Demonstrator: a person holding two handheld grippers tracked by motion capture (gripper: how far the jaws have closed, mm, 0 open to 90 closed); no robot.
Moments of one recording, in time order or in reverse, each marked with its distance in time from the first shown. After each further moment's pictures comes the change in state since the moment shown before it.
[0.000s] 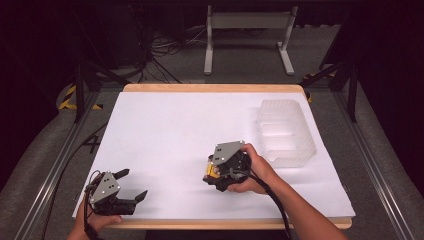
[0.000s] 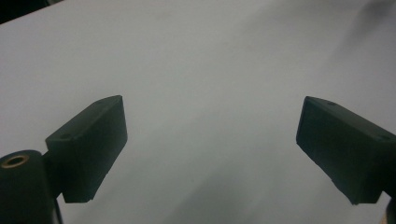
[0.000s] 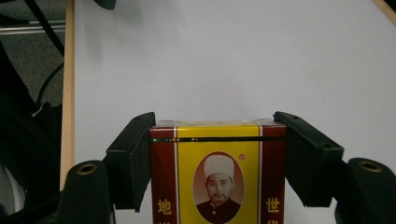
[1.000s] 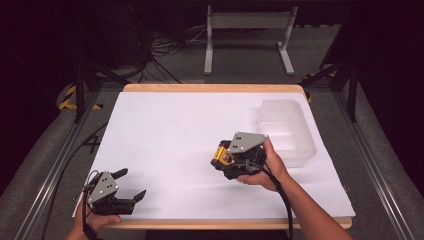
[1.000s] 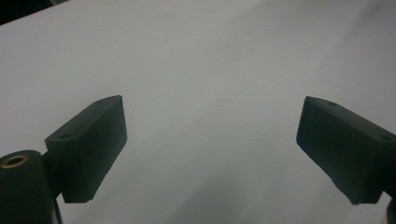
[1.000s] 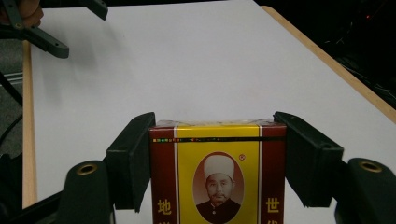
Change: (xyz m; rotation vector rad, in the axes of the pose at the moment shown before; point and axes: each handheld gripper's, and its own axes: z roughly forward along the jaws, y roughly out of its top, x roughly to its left) left arm 0.002 -0.001 -0.002 -0.004 0.003 -0.008; right arm -0.014 -0.007 -0.032 -0.148 -0.165 0.108
